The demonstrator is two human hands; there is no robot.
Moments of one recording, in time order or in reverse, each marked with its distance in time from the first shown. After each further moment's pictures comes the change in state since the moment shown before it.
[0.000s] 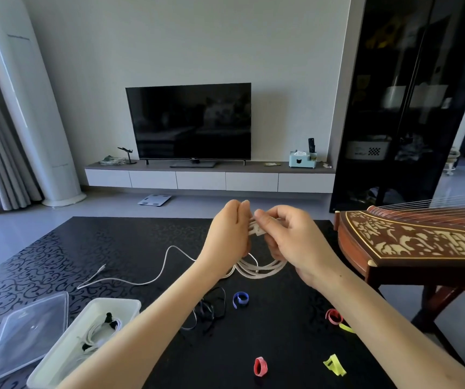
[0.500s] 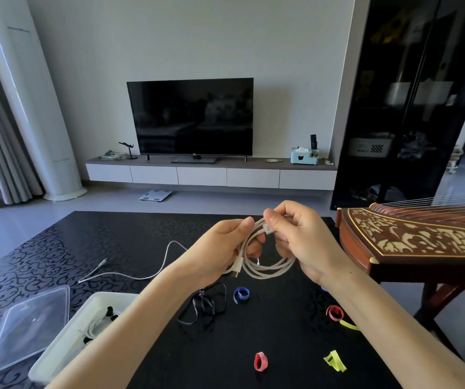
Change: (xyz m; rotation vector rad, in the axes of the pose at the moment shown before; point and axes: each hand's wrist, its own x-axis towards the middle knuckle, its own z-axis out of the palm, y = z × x) left_hand -0.012 -0.022 -0.021 -0.422 -0.503 -0.082; right_hand 0.000 0.007 -0.006 0.091 -0.028 -0.016
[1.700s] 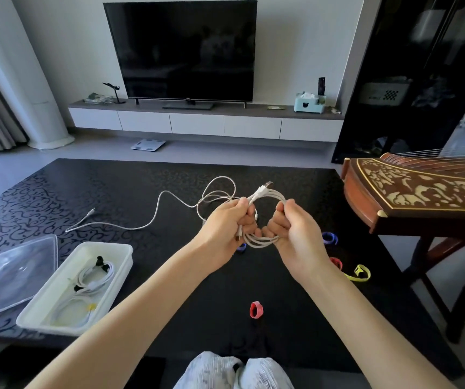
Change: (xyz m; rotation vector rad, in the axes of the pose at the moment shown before) left_hand 0.028 -0.083 0.013 -0.432 0.217 -0.183; right_hand 0.002 0.106 0.016 0.565 0.271 0.370
